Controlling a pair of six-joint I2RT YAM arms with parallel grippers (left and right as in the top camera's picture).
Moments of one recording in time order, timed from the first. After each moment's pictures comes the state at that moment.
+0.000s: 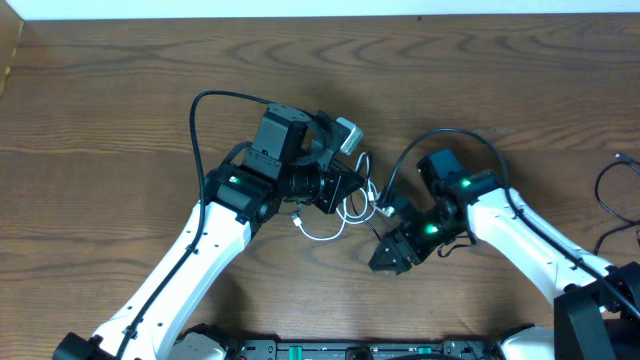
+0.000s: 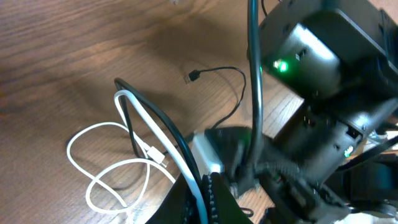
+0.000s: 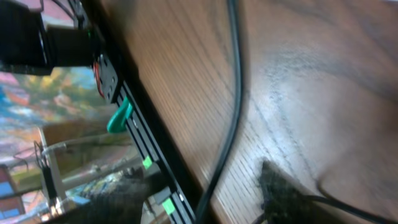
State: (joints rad) left arm -0.48 1.35 1.08 -0.58 0.61 -0.09; right arm 0.43 1.54 0.87 -0.89 -0.81 -0.24
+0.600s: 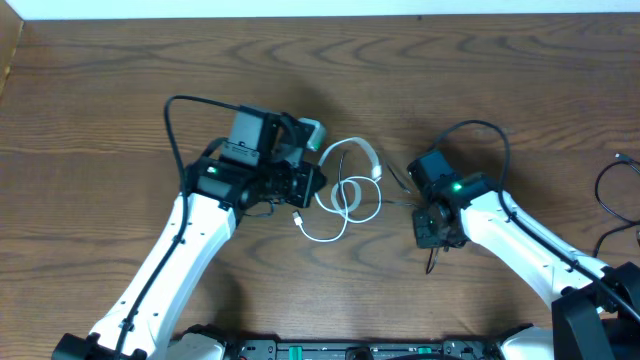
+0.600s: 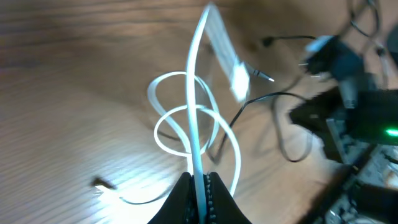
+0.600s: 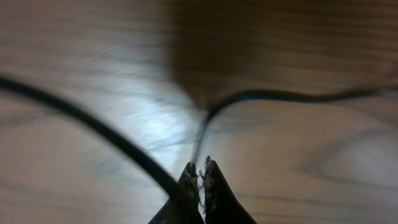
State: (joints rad) left arm -0.34 1.37 1.08 -0.75 0.49 -0.10; right arm 0.46 1.54 0.87 -0.86 0.09 0.41
